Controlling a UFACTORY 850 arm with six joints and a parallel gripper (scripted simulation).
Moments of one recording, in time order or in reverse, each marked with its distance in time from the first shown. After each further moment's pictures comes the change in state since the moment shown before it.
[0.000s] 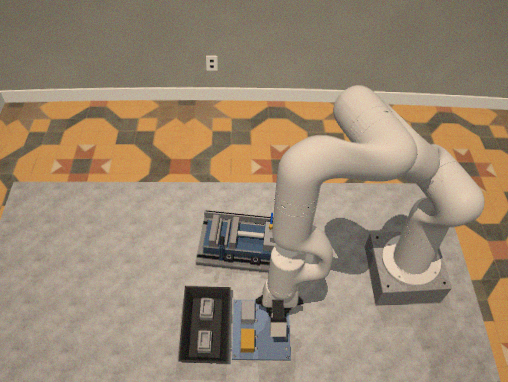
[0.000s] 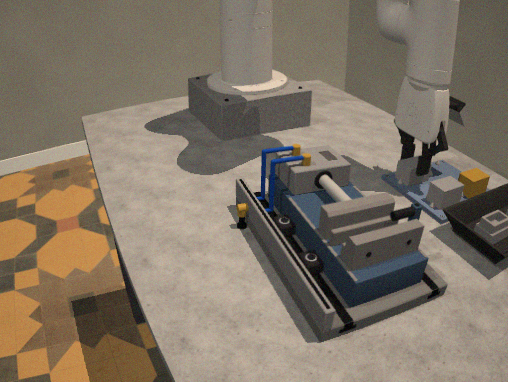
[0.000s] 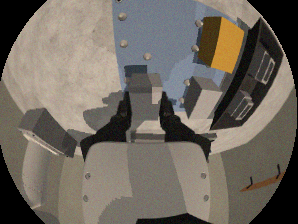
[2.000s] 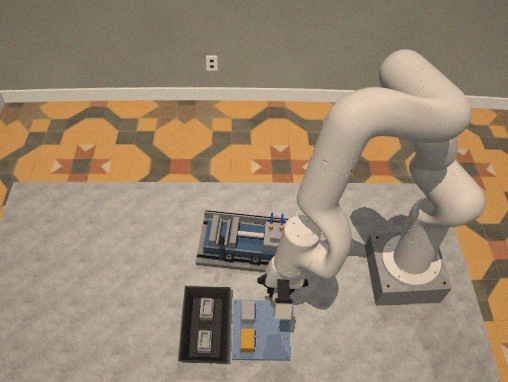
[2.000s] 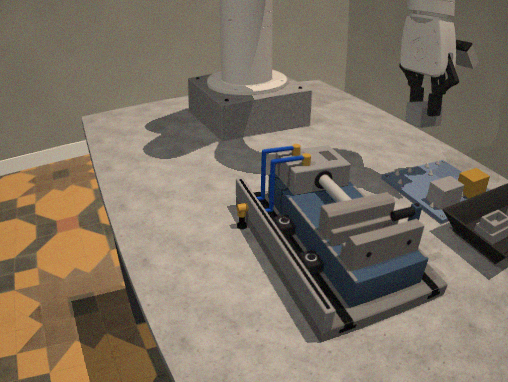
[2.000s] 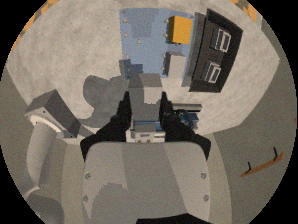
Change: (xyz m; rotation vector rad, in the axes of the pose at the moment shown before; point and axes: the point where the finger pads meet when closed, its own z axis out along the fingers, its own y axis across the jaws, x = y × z) arm -0.003 0.005 -0.117 -0.083 -0.023 0.005
